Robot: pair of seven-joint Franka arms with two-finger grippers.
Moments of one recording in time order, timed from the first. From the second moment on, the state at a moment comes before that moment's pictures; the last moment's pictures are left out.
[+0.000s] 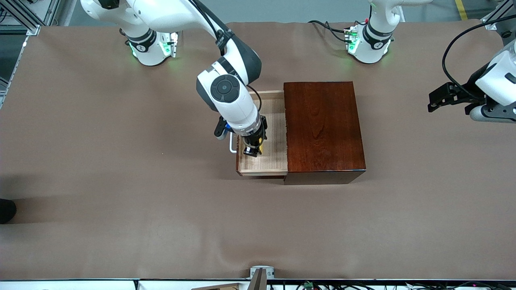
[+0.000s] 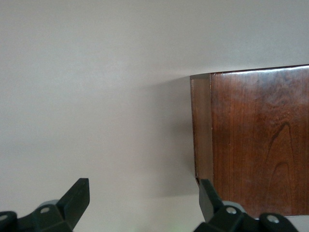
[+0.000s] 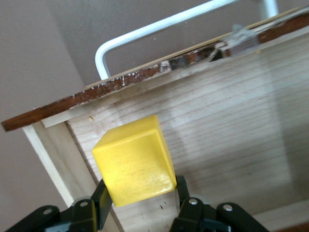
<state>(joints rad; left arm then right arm) -0.03 0.05 -0.06 -1.51 -0.02 1.53 0.00 0.76 0.62 -0.05 -1.35 0.20 2.13 2.54</state>
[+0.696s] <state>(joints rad) -0.03 0.07 -0.06 -1.50 -0.02 1.54 0.00 0.56 0.43 -0.07 -1.22 0.20 1.64 1.80</state>
